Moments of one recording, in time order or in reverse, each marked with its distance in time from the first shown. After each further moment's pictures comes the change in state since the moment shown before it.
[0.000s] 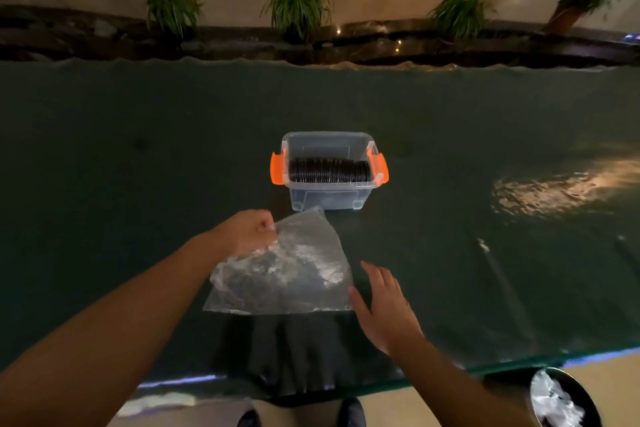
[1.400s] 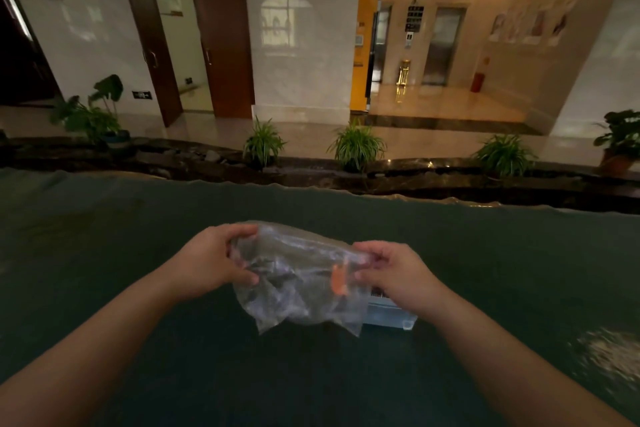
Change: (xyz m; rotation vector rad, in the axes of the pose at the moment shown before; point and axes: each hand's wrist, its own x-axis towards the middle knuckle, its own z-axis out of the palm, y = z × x) left_hand -0.225 0.060 -0.169 -0.090 0.547 0.111; right_hand 0.032 -0.235 -0.191 0.621 -0.223 -0.392
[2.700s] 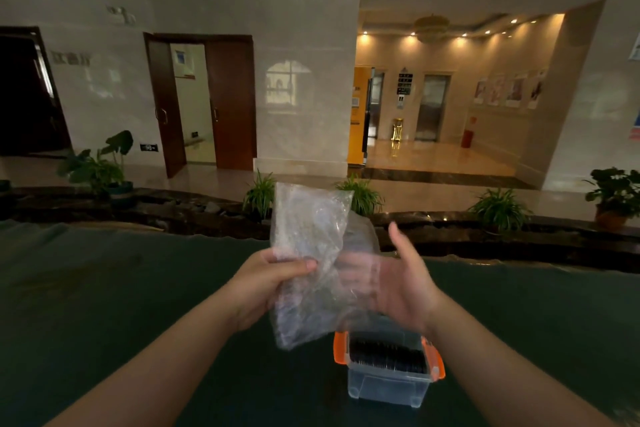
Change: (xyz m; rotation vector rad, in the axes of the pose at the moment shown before) left_hand 0.037 0.071 0.009 -0.954 -0.174 0.038; right_hand 0.039 -0.069 -0.022 0.561 -0.252 0.051
